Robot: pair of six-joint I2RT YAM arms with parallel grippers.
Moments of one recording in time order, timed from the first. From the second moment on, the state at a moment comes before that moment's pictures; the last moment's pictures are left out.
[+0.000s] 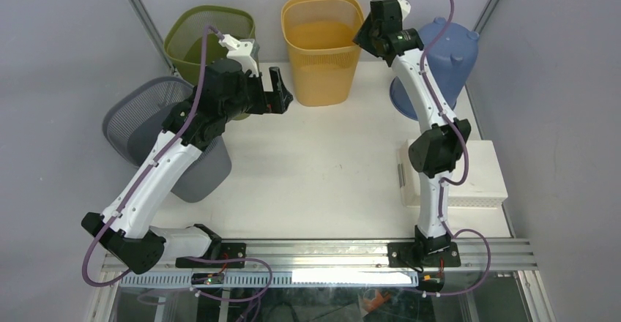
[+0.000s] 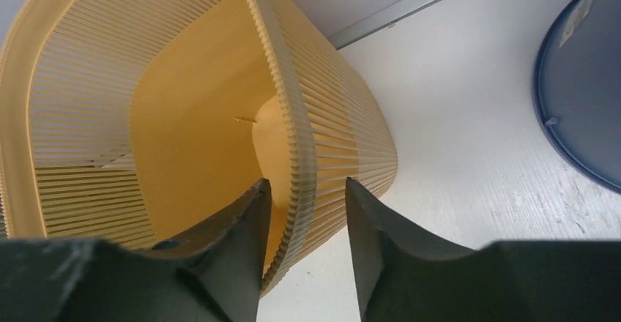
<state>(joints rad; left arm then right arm) -0.57 1.26 1.51 -0.66 -0.06 -0.40 0.33 2.13 2.37 -0.81 0.25 0.69</state>
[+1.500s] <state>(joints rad) -0.57 1.18 1.51 -0.62 0.16 -0.50 0.33 1.15 0.72 -0.44 -0.03 0.71</state>
